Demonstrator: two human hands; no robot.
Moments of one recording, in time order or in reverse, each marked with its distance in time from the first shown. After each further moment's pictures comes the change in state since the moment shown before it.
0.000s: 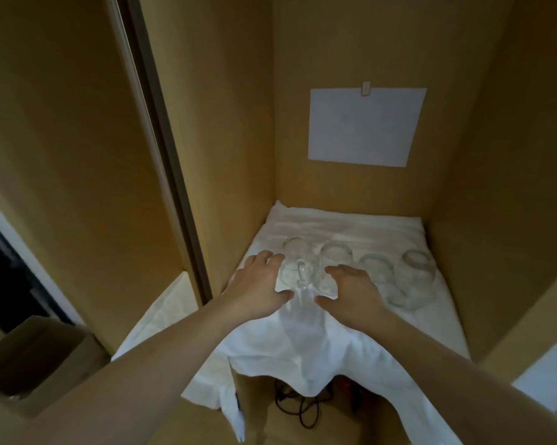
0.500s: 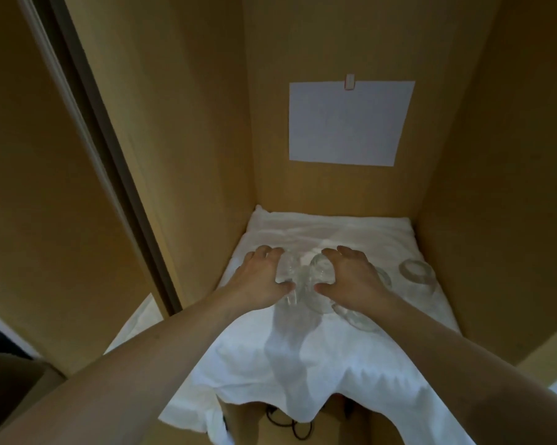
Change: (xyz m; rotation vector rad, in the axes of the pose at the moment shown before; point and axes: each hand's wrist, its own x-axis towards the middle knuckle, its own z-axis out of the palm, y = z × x) left_hand 0.094 -0.006 0.008 -0.090 -0.037 0.056; right_hand 0.070 0.012 -0.028 -0.034 -0.012 0.050
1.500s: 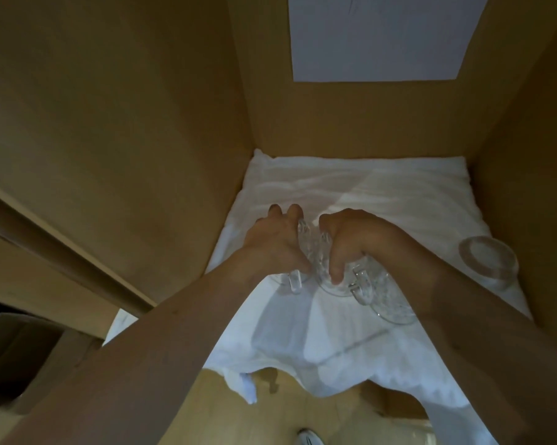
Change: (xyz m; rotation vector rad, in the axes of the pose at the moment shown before) left_hand 0.102 -0.009 0.039 0.101 -0.175 -0.113; right_hand 0.126 0.002 0.008 -0.198 -0.559 -0.071
